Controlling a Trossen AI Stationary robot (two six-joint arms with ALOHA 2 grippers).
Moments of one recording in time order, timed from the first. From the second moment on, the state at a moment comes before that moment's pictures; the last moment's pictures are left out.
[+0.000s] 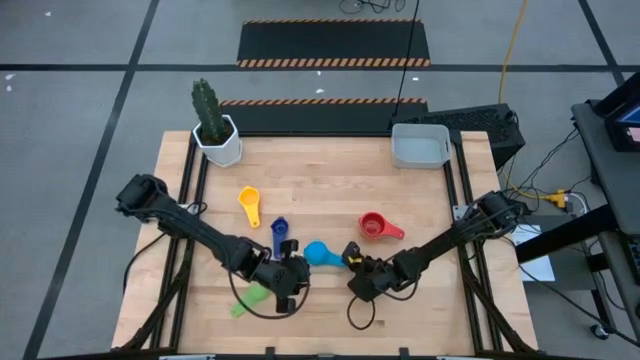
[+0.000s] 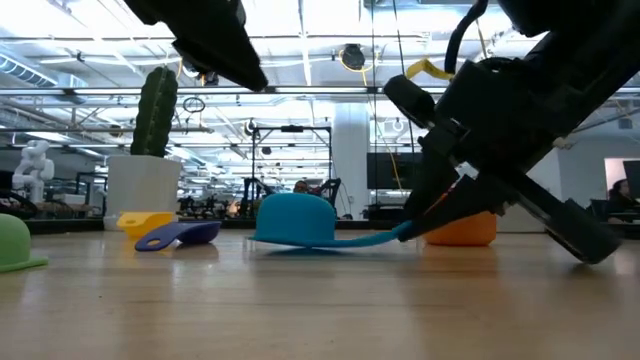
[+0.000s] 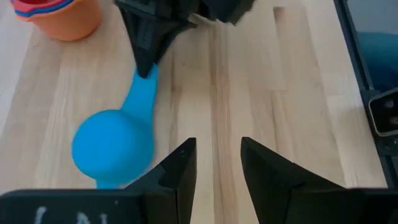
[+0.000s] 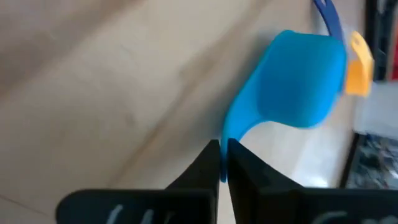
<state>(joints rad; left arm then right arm) -0.50 1.69 1.19 -0.39 -0.25 -0.38 0.50 1.87 0.89 -0.04 0.60 -0.60</state>
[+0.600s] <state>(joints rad) -0.58 1.48 1.19 -0.43 -0.46 -0.29 0.60 1.56 0.89 -0.07 0.77 0.02</state>
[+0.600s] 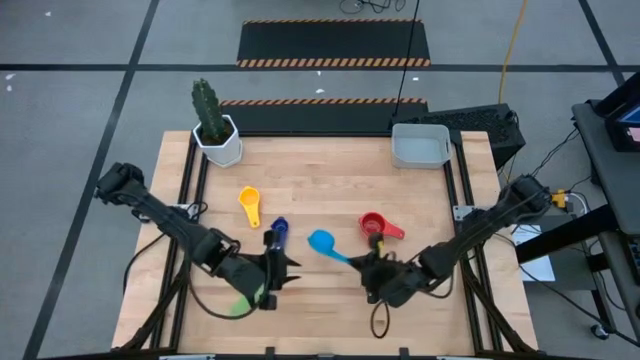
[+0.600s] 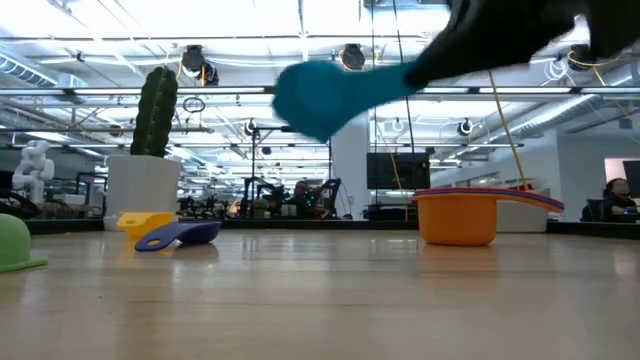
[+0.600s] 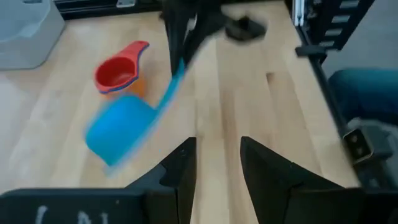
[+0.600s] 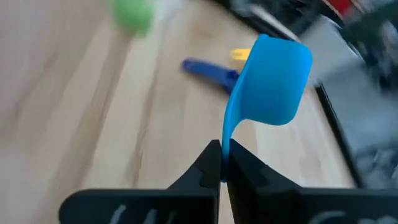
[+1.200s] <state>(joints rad) -0.53 1.47 1.19 -0.42 -0.48 -0.23 0.71 1.24 0.70 -0.18 0.79 0.63</state>
